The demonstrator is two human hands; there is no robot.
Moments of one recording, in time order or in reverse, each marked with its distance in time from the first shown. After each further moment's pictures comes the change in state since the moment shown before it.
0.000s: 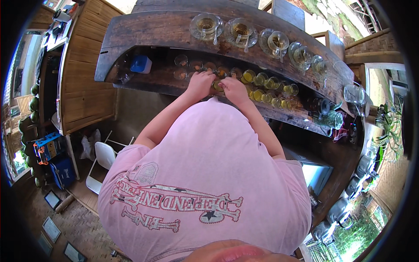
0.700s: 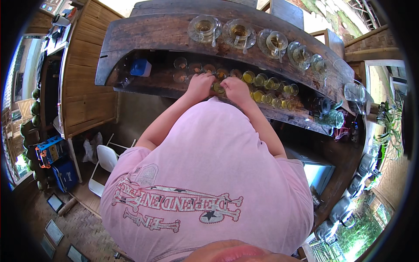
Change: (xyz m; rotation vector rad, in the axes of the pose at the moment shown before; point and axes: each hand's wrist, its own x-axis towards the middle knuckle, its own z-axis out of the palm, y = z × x) left_hand 0.003 -0.002 -0.003 -0.008 -0.010 -0.011; right_hand 0.005 0.000 -0.010 -0.003 0.054 -0.011
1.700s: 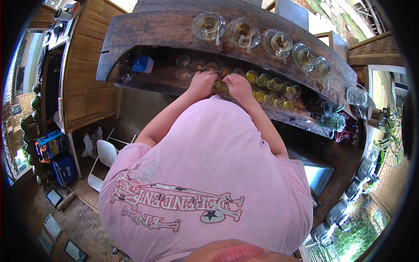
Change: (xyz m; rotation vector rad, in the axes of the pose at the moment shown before) left_hand 0.001 0.003 -0.004 -0.048 -0.001 0.000; right_hand 0.008 0.001 0.003 0.087 0.074 0.036
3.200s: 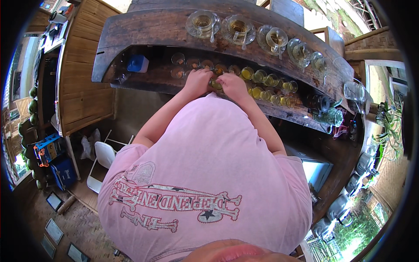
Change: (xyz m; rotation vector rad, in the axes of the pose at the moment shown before) left_hand 0.001 -0.002 0.003 0.020 -0.011 -0.017; right_hand -0.005 0.002 0.001 -0.072 -0.129 -0.055
